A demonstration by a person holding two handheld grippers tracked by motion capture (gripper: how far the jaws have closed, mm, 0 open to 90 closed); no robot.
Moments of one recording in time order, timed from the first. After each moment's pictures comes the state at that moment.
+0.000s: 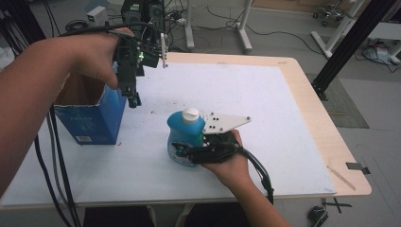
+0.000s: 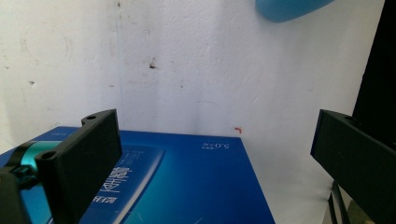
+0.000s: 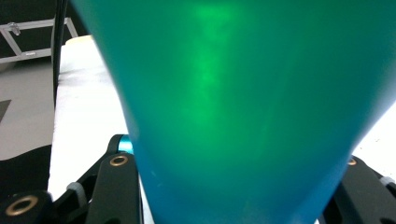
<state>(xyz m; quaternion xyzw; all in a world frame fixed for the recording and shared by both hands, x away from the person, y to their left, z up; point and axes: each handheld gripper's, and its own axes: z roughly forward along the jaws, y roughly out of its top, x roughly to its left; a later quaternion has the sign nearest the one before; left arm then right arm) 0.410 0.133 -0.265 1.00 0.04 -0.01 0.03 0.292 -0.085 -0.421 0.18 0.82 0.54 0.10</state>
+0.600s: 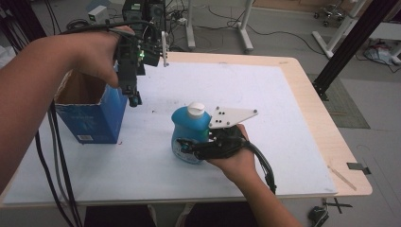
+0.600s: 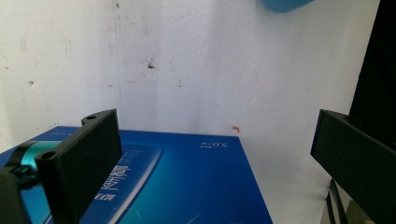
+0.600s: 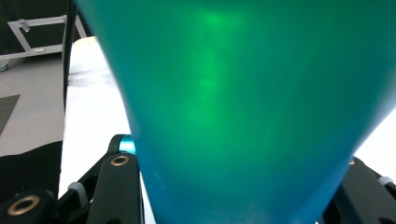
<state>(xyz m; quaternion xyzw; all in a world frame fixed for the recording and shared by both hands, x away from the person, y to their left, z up) 0.408 0.134 -0.262 1.00 0.04 -0.01 0.03 0.297 -0.093 -0.406 0.16 0.82 0.54 0.09</state>
